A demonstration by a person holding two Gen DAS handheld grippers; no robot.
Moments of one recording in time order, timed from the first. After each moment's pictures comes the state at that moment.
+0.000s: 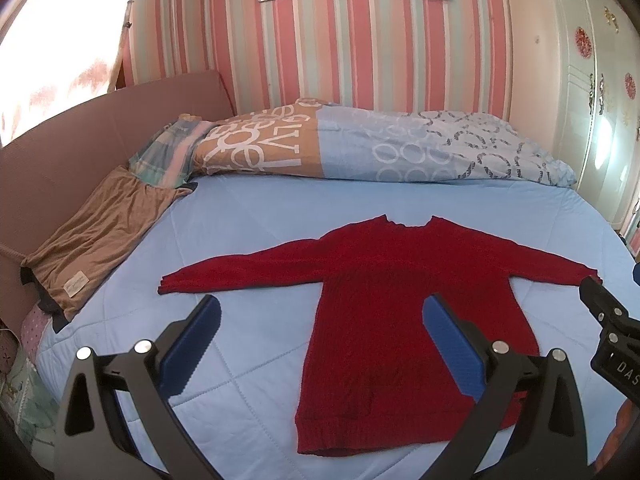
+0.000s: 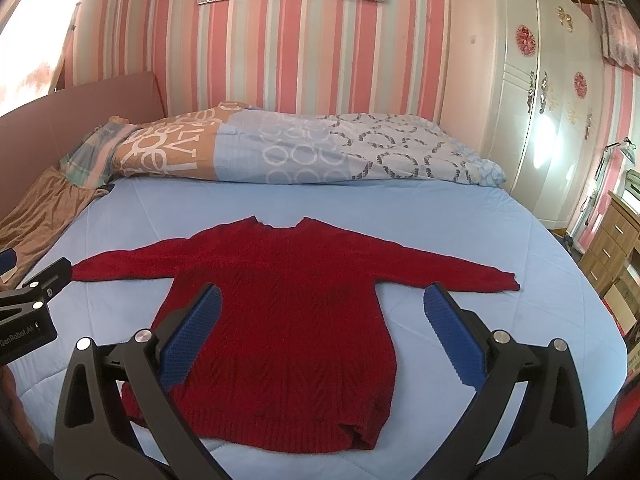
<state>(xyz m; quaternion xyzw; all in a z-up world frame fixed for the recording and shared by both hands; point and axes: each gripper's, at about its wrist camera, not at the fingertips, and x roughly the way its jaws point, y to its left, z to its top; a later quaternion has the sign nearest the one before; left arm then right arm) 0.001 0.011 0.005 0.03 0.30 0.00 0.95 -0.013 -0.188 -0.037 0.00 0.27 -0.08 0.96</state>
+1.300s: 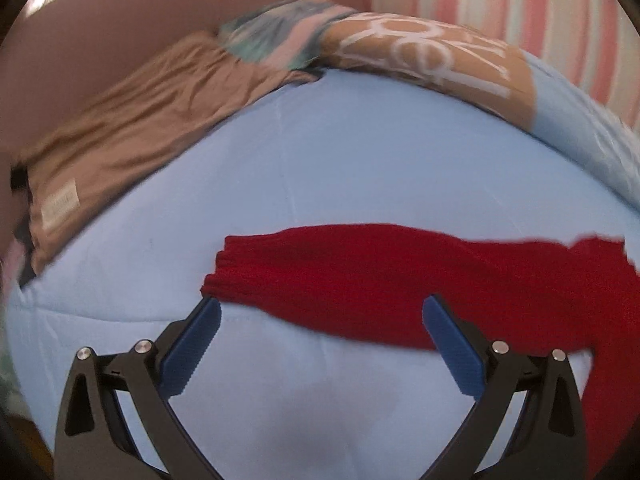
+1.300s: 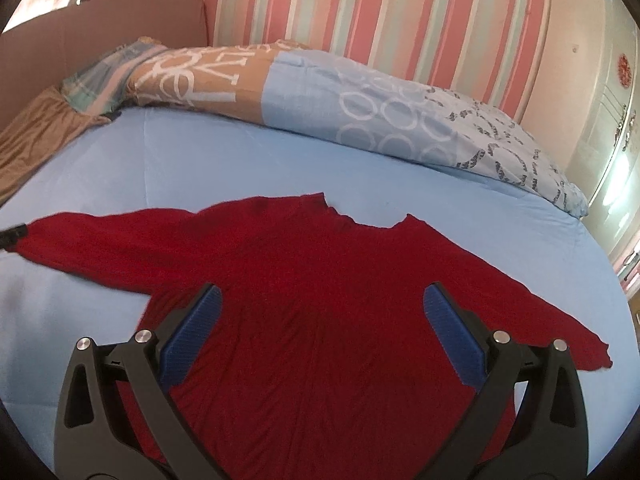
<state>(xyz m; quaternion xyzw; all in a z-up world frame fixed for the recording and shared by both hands) 0.261 0.289 -0.218 -0.08 0.41 0.19 0.89 0.256 -0.103 -0.181 -0.09 0.34 0.00 0.94</state>
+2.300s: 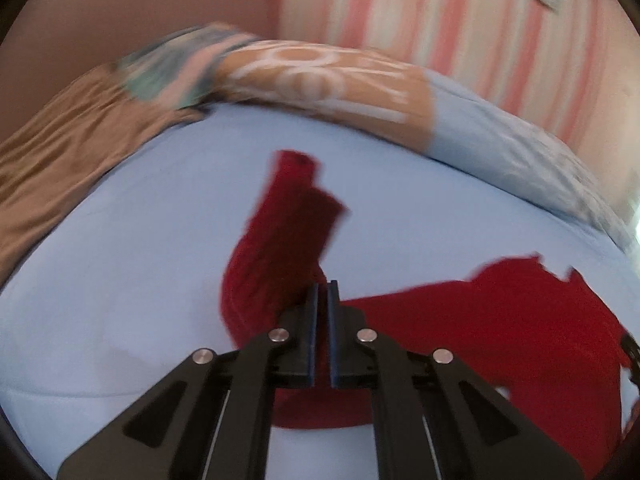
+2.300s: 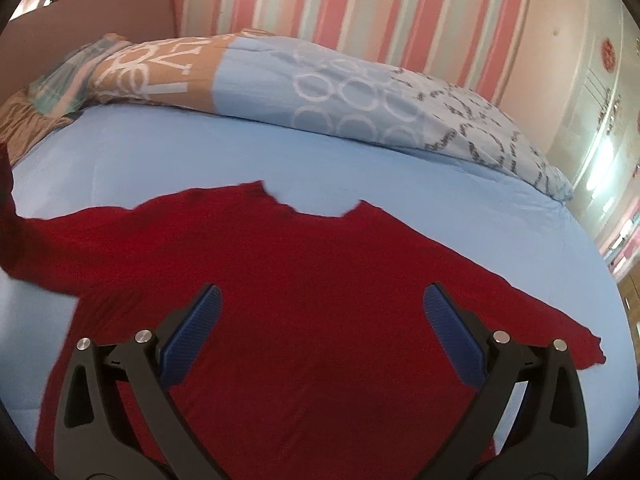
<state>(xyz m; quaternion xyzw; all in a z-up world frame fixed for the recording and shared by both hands) 0.316 0.207 -0.182 -0.07 0.36 0.00 0.93 0.283 -0.166 -0.198 -0.08 0.35 -0.06 0.93</state>
